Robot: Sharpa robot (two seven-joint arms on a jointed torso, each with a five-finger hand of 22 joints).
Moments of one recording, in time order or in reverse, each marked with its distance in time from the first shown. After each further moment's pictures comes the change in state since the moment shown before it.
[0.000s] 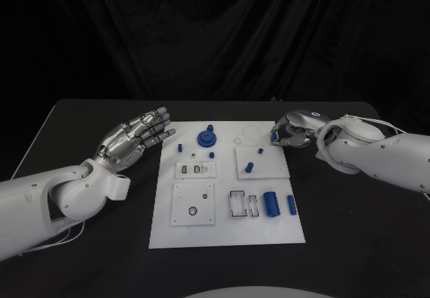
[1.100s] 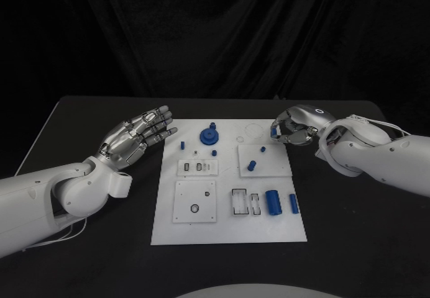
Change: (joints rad) left arm -0.005 -0.005 0.000 -0.002 0.000 0.007 0.000; left_hand 0.000 0.000 0.008 0.000 0.000 0.000 0.000 0.000 0.000 0.000 0.000 0.000 0.000 0.000 0.000 0.000 0.000 0.000 0.000 0.000 0.000 0.000; right arm 0.004 -0.033 0.008 0.098 -0.003 -0.106 0.018; right_hand 0.053 0.021 0.015 -0.035 0.158 0.100 -0.019 0.122 0.077 -0.004 0.004 0.000 0.000 0.000 0.000 -0.007 0.000 0.000 0.000 0.000 -0.008 0.000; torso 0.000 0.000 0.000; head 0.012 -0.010
